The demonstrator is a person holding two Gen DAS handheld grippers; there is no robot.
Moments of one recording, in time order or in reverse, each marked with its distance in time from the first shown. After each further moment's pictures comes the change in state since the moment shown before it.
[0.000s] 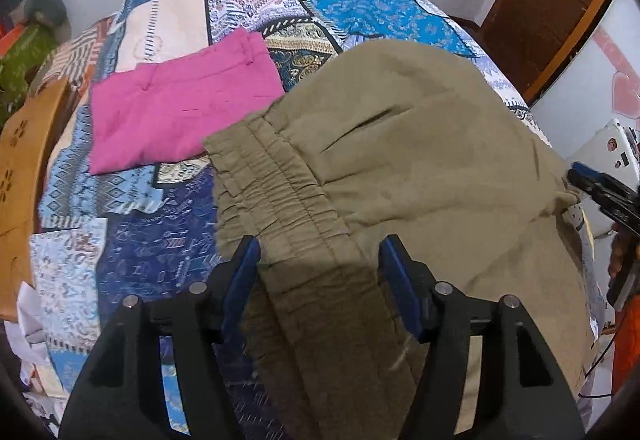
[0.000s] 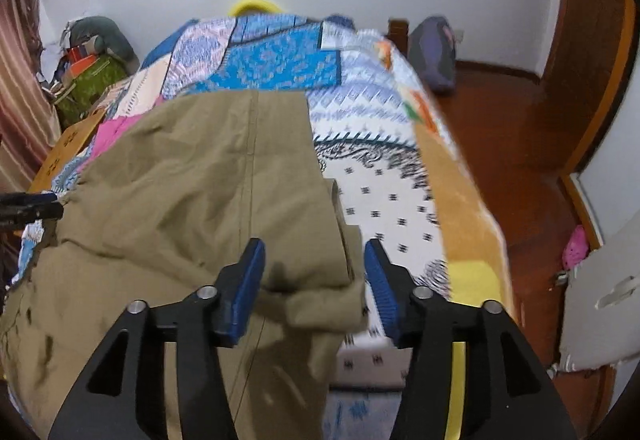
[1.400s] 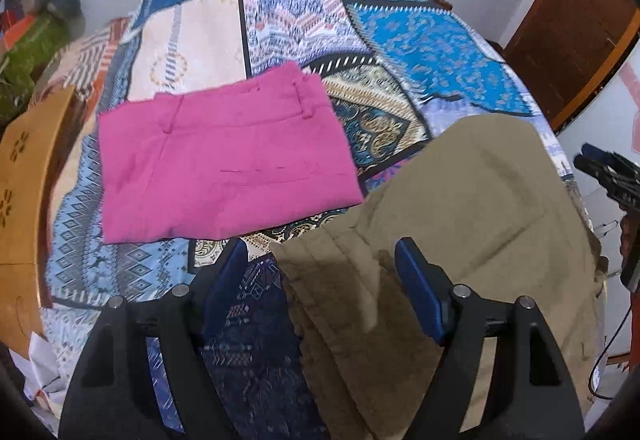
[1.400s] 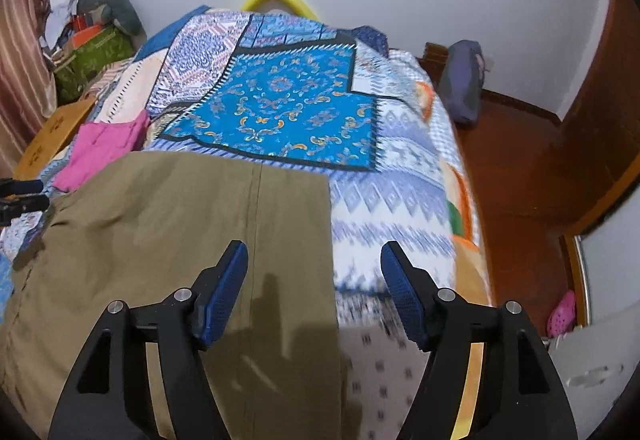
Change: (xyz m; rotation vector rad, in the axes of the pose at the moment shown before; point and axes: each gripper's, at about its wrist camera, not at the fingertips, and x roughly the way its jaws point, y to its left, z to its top) left arm 0.040 0.070 0.076 -0.071 -0.012 0.021; right arm 0.066 0.027 0.121 -0.166 -0.004 -0.032
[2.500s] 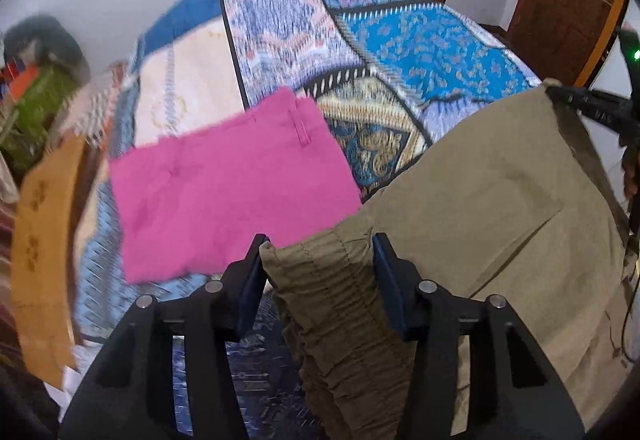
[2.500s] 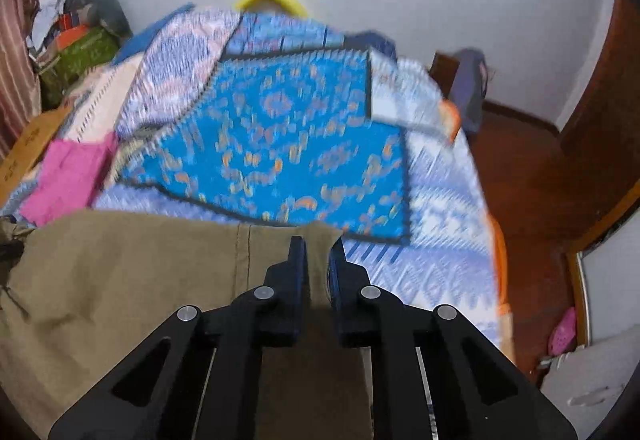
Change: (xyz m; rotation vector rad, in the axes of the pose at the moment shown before) left arm -0.014 -0.026 0.010 0.148 -0.079 0.120; right arm 0.023 0.013 0.043 0.001 -0.074 -0.054
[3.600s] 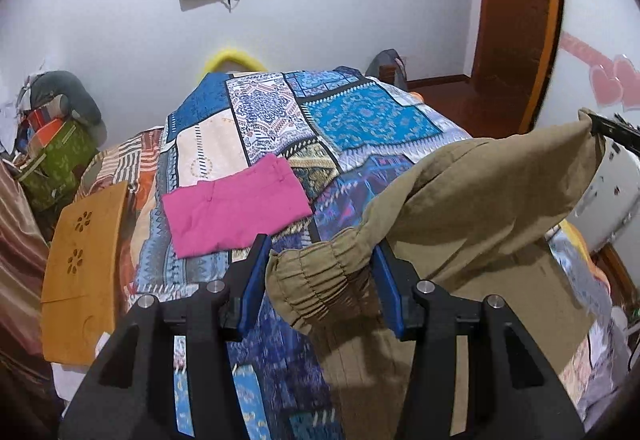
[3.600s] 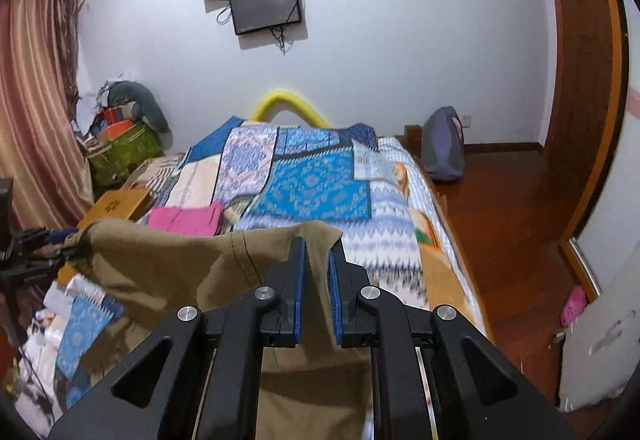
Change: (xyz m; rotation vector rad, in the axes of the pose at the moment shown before) left arm -0.197 -0.049 -0.096 0.074 -0.262 -0.022; right arm -0.238 0.011 -0.101 0.131 -0.256 0.079
